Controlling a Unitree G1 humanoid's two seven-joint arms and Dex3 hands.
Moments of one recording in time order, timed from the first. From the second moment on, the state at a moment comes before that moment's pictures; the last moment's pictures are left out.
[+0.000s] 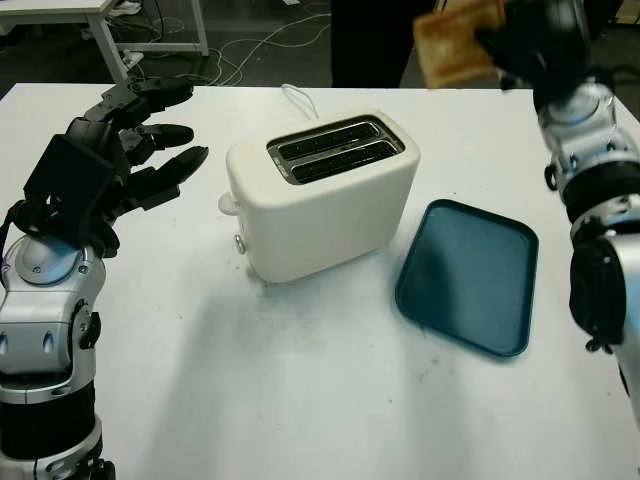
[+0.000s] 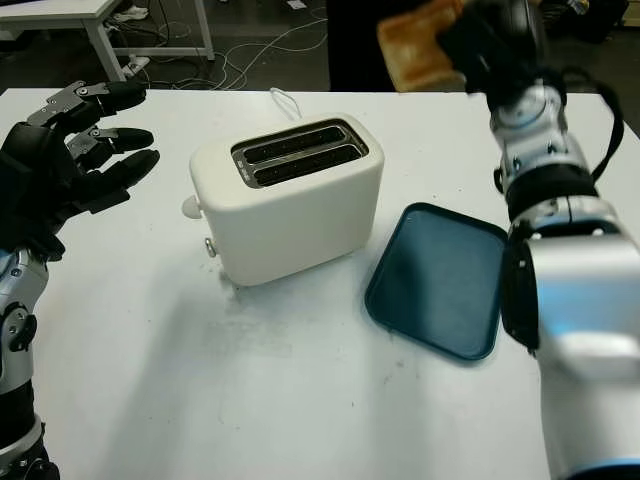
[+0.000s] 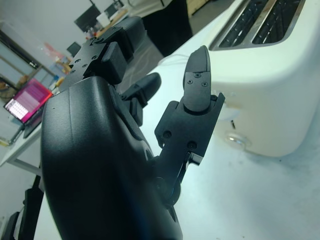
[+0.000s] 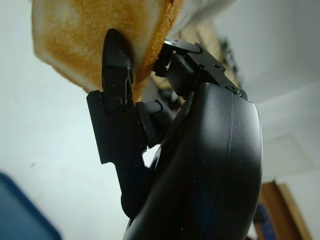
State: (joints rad) left arm -0.33 0.35 0.21 -0.46 -0.13 0.54 -0.18; right arm -1.24 -0.48 -0.01 1.31 -0.30 -0.13 -0.14
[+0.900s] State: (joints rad) left arm -0.33 0.35 0.21 -0.49 -0.15 0.59 -0.18; right arm -1.16 -0.35 -0.22 1.33 -0.07 -0.01 -0.10
